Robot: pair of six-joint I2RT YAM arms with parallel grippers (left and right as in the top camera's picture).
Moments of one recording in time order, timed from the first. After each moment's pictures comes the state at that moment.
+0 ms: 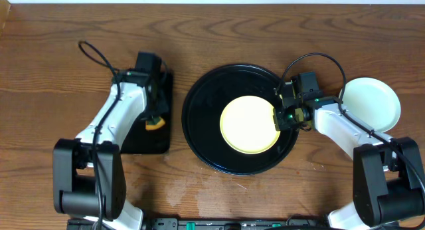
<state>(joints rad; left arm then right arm) -0.12 1.73 1.13 -0.83 -0.13 -0.42 0.22 1.72 0.90 -0.44 -0.22 0.04</state>
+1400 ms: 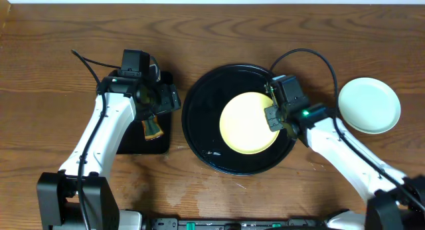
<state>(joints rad) -0.09 1.57 1.14 -0.84 0.24 -0.36 0.44 1.52 0.92 -0.52 0.14 0.10</state>
